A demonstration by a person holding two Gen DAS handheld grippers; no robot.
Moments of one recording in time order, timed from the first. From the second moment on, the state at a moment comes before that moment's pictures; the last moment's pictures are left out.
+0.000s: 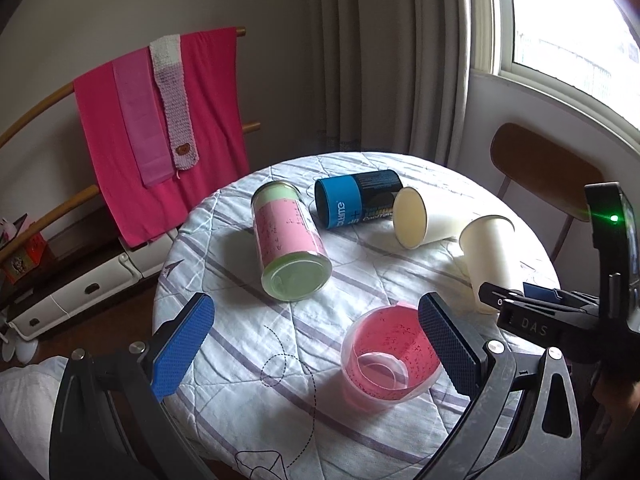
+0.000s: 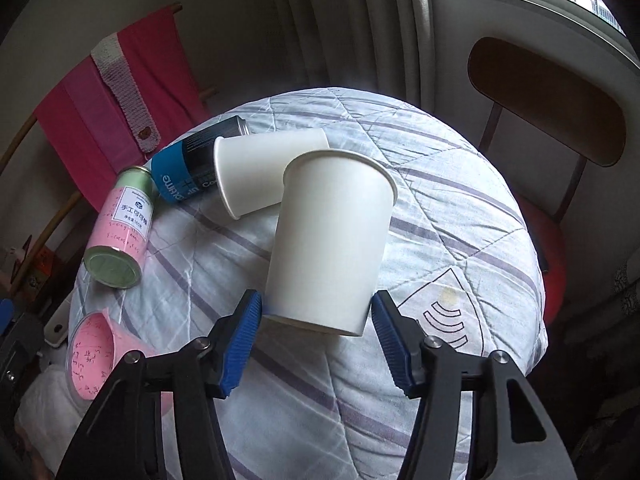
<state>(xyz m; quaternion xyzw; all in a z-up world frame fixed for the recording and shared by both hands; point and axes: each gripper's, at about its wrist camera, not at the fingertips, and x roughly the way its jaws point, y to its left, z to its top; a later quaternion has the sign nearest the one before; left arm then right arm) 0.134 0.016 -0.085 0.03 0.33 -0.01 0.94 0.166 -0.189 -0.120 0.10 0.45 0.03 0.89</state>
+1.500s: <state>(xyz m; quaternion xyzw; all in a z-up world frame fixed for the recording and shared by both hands) 0.144 0.019 -0.092 0.04 0.35 0.00 0.94 0.187 -0.189 -0.129 0.12 0.38 0.15 0.90</state>
